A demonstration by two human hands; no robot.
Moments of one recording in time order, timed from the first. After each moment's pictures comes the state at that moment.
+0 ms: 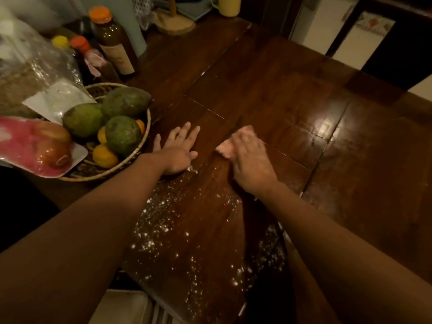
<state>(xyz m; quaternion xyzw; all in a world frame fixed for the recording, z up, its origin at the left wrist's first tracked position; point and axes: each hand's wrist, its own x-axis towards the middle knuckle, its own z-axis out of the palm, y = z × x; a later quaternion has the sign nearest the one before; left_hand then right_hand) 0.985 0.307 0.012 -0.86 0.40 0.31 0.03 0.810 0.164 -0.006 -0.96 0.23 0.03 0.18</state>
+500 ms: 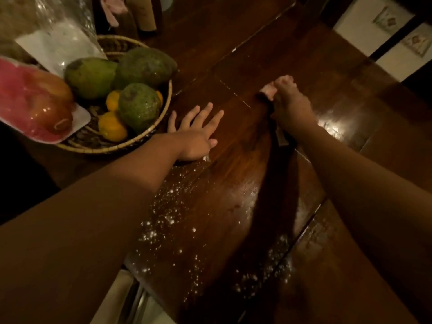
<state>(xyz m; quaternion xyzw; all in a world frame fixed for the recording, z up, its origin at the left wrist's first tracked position) 0.990 0.311 0.007 -0.84 0.41 0.34 -0.04 0.902 0.043 -0.012 -0.94 0.27 0.00 0.22</state>
